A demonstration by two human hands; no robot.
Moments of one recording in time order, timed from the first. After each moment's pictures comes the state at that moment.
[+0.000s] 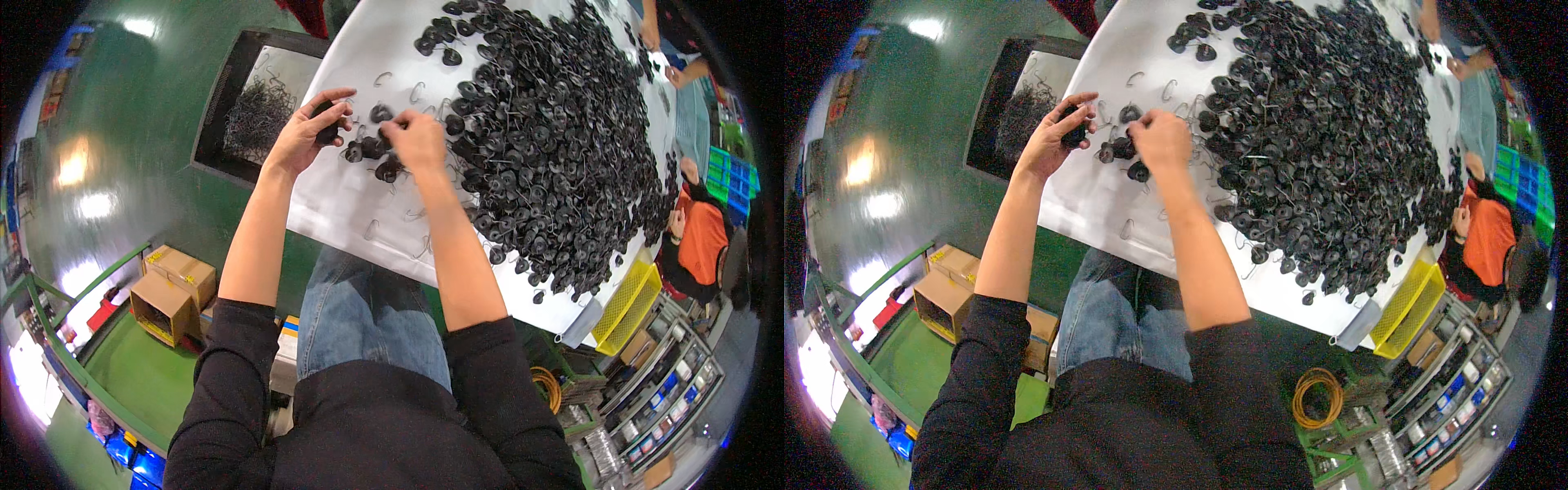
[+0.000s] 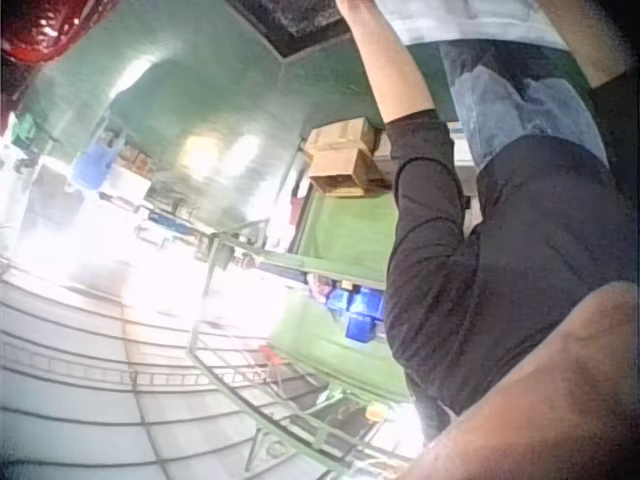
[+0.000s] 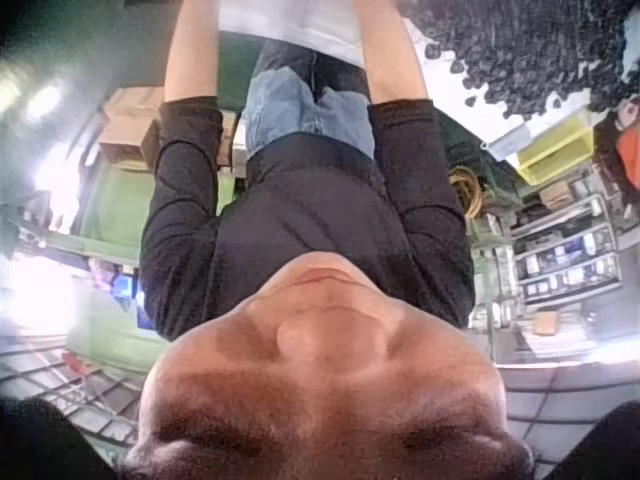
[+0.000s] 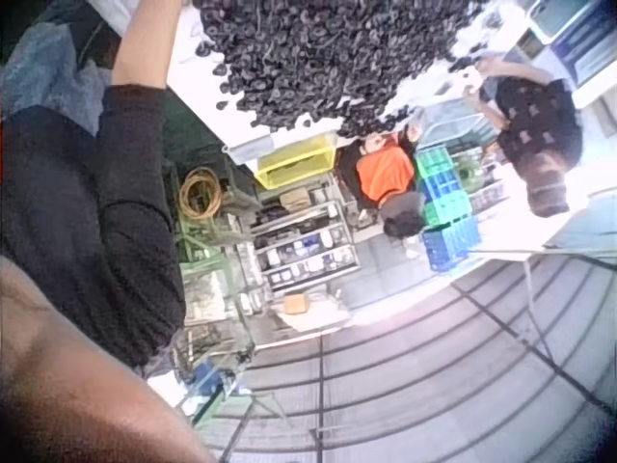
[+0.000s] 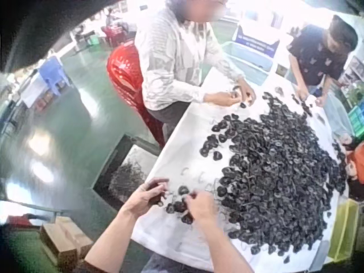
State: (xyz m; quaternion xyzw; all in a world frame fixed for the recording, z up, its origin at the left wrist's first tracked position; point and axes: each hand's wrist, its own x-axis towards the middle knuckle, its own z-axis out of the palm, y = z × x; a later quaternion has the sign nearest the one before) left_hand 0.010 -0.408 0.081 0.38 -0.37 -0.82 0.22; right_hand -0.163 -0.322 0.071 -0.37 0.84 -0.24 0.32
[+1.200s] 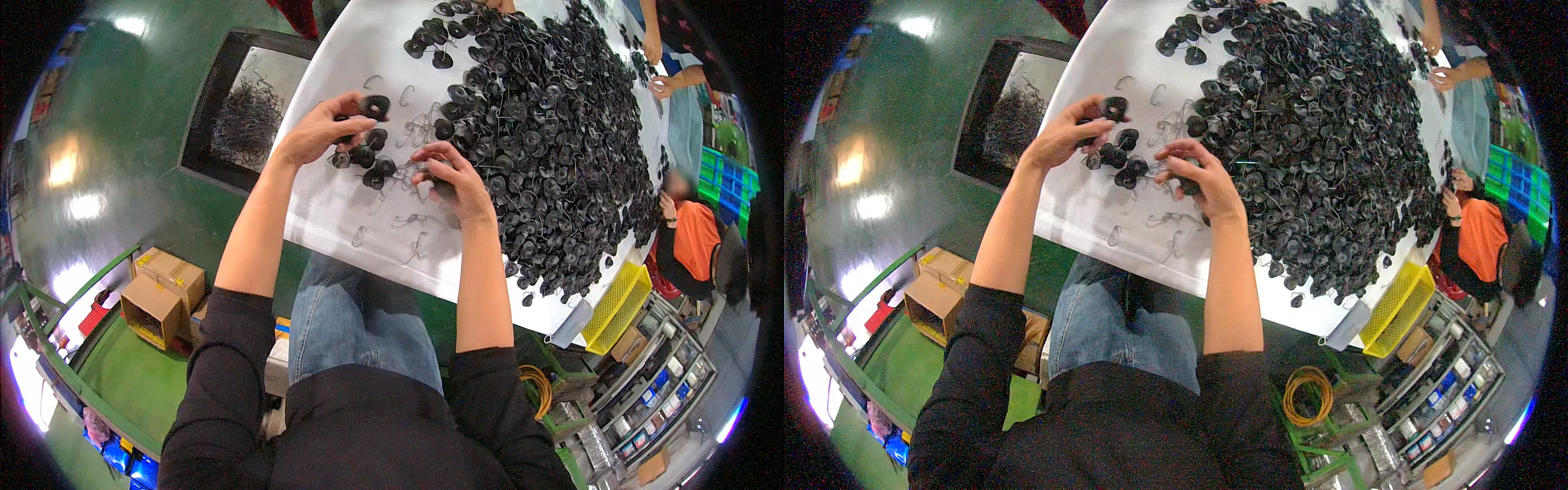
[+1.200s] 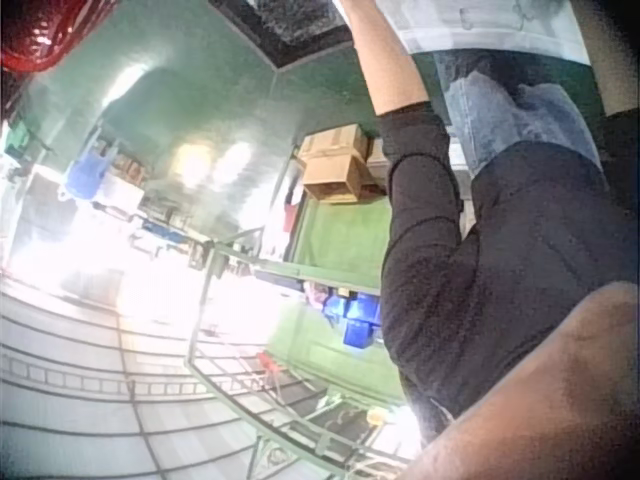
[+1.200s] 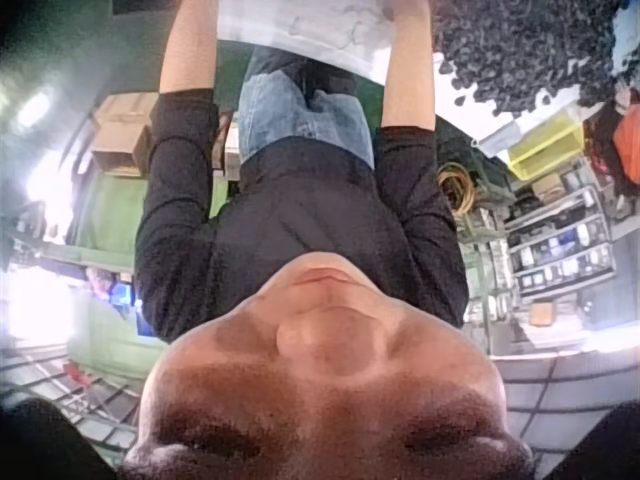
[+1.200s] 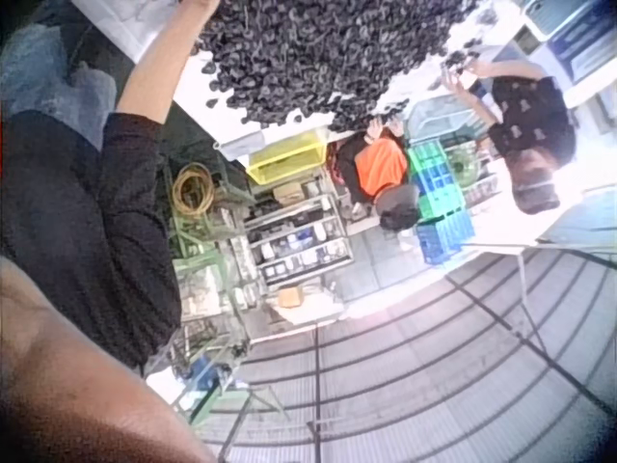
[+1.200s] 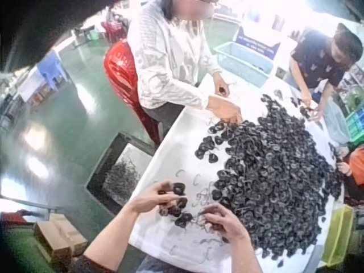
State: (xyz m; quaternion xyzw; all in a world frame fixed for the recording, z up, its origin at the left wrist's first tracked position) left_hand -0.033 -0.416 0.081 0.34 -0.51 -0.79 0.08; right_hand -0.227 -0.250 0.092 -0.12 0.50 -0.52 0.68
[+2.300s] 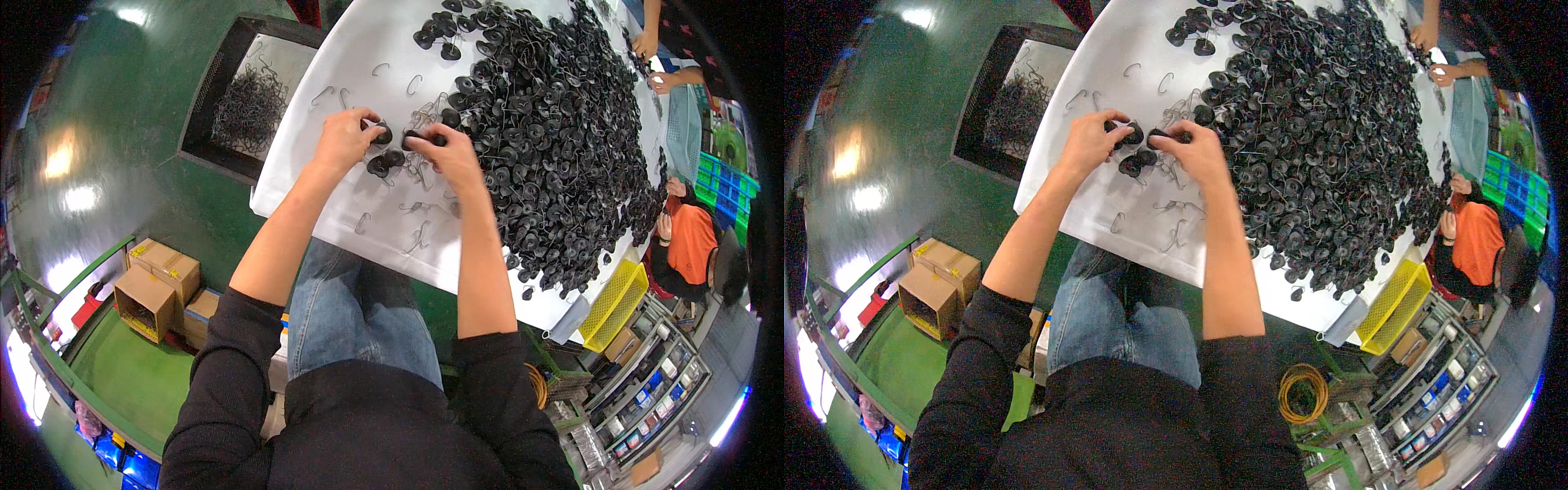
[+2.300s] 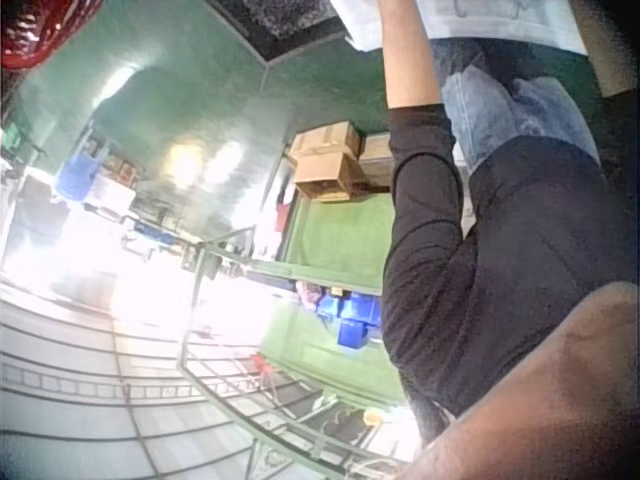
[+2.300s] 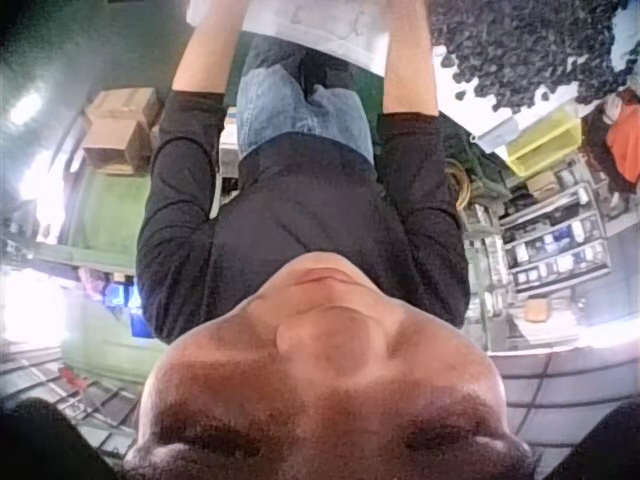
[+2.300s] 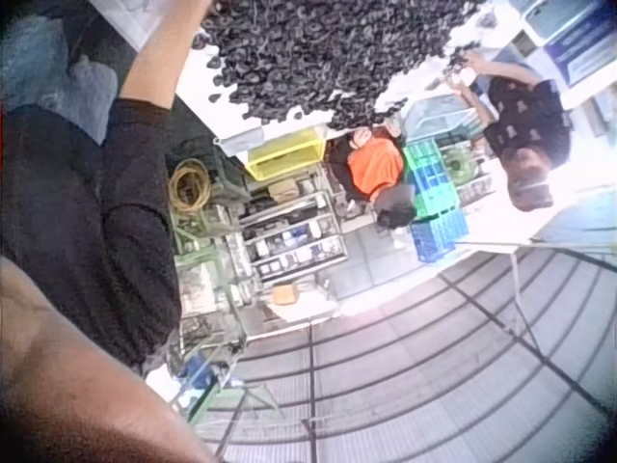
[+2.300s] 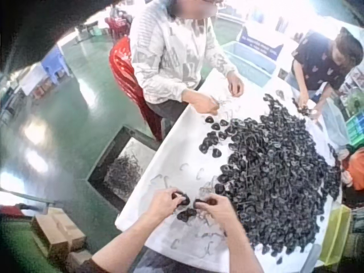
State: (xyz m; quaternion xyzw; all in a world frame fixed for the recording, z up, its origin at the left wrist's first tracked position) left_hand -0.040 -0.365 0.060 0.52 -0.68 -0.51 0.08; right_hand -0.216 -0.275 0.077 -0.32 0.74 -0.29 0.51
